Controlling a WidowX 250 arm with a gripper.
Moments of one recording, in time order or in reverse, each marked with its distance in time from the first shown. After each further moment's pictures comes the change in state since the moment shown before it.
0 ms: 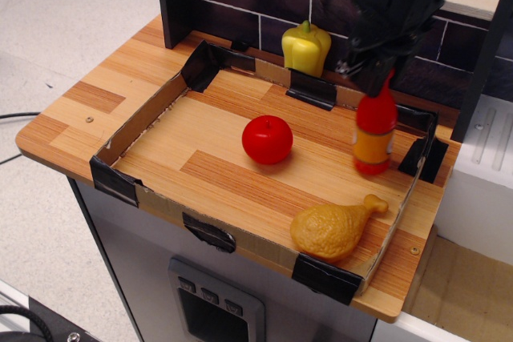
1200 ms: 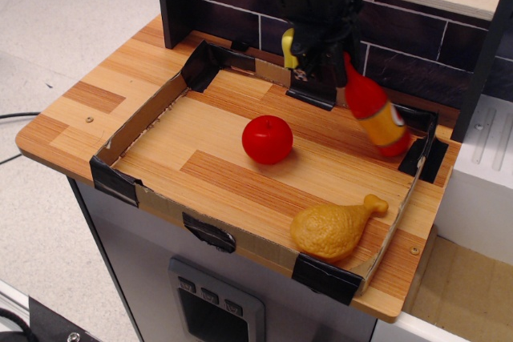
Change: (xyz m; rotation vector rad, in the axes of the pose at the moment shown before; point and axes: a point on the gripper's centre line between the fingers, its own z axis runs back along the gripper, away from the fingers) arm 0.042 -0.001 -0.032 -0.130 0.287 0.287
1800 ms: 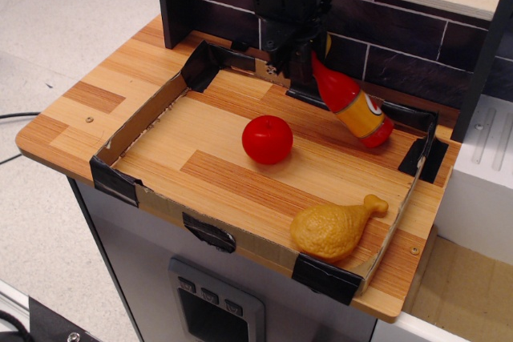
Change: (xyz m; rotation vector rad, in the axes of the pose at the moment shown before) arm 0.032 0.000 -0.004 0.008 -0.120 0.023
